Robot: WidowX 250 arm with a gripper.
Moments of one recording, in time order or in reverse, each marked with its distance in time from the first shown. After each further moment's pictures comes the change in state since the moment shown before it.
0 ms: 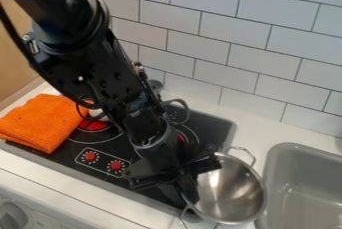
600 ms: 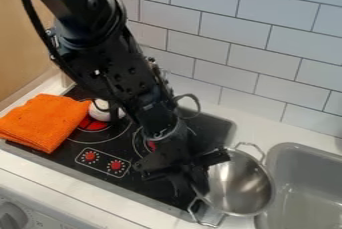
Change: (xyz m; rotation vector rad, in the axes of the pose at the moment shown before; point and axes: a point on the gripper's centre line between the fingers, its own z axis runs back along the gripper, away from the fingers) arm 0.013 -0.004 -0.005 0.019 0.001 0.004
